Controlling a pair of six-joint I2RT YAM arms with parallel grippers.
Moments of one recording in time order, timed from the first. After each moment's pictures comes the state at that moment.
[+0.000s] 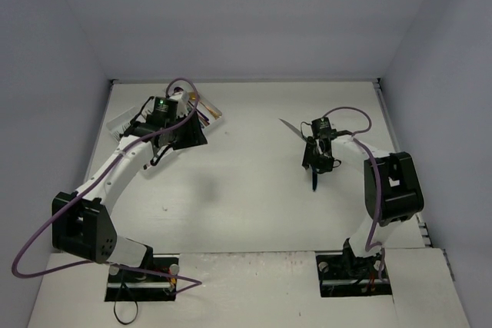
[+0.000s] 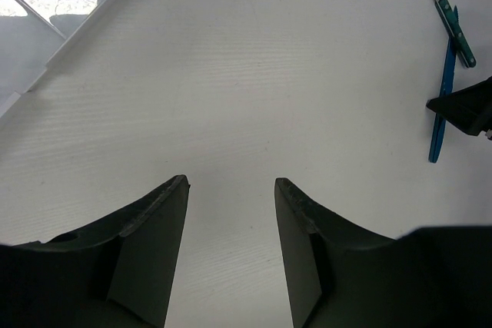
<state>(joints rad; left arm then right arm) -0.29 1.41 1.18 -0.58 0.20 -0.46 0.23 1.69 0.95 -0.46 0.11 0.45</state>
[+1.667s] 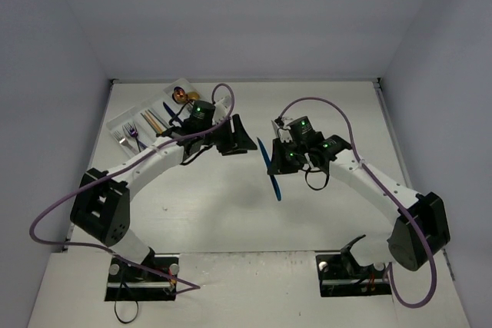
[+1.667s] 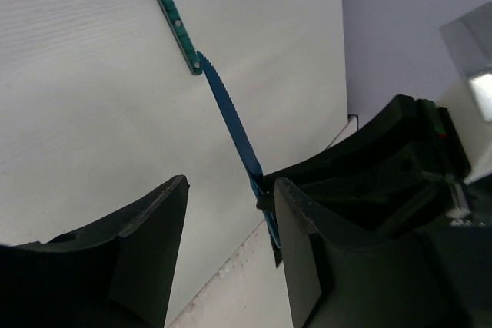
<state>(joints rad) -0.52 1.57 1.17 -0.22 0.55 -0.79 0.58 1.36 1.02 -0.59 -0.25 0.42</state>
